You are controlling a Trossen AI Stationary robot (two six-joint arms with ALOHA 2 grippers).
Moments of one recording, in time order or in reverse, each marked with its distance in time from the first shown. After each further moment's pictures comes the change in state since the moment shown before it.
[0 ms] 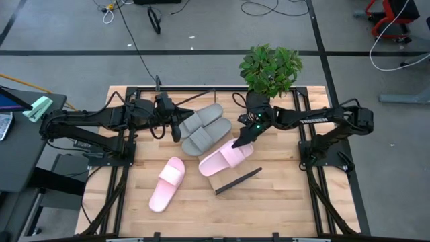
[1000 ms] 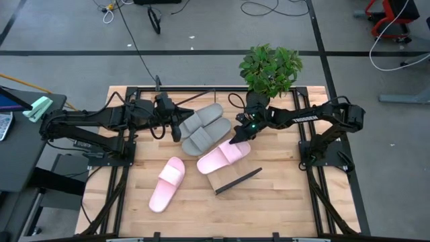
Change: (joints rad) left arm 0.000 0.000 0.000 0.000 0.000 -0.003; right arm -0.046 0.120 0.000 -0.003 0.126 -0.031
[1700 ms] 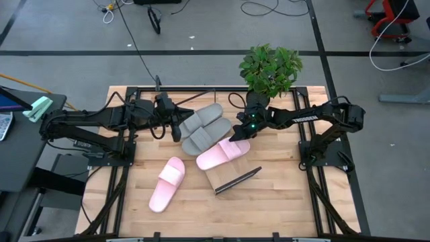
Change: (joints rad) left arm 0.000 0.000 0.000 0.000 0.000 0.000; right arm 0.000 0.000 0.000 -0.030 0.118 -0.007
